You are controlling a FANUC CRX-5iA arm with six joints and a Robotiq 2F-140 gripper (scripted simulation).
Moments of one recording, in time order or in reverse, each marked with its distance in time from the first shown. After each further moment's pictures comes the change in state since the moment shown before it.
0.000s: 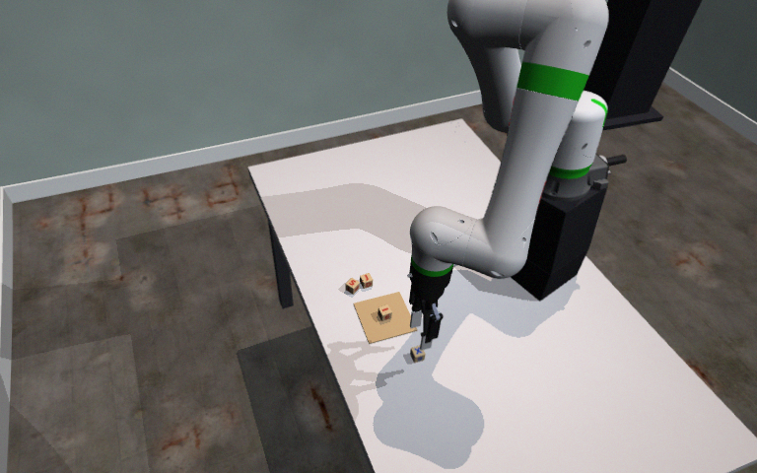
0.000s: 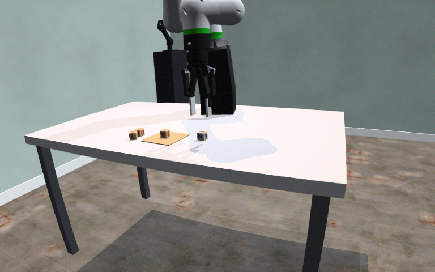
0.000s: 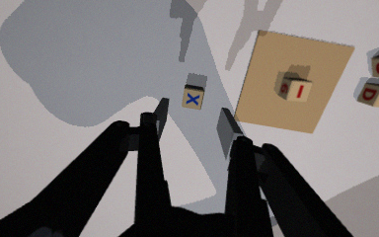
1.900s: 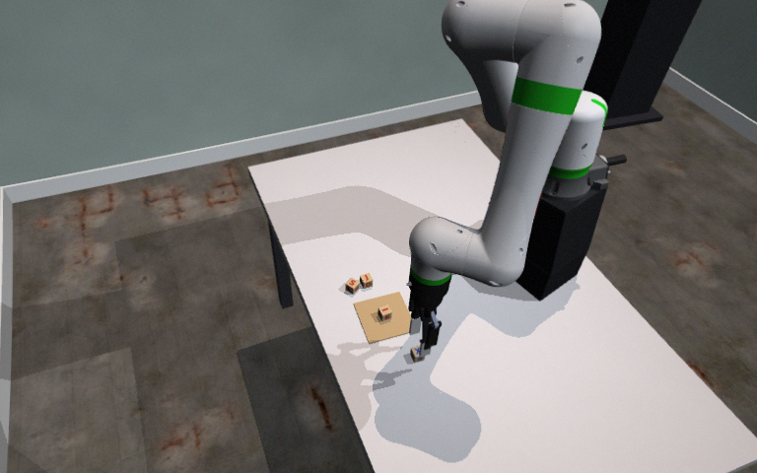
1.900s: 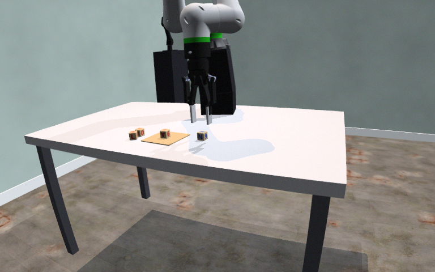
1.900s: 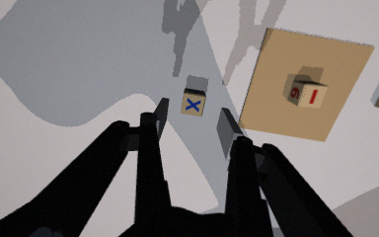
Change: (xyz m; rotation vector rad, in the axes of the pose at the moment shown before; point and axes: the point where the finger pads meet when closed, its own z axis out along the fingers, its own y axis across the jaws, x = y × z) arm 0.000 0.000 0.029 -0.001 0.000 0.000
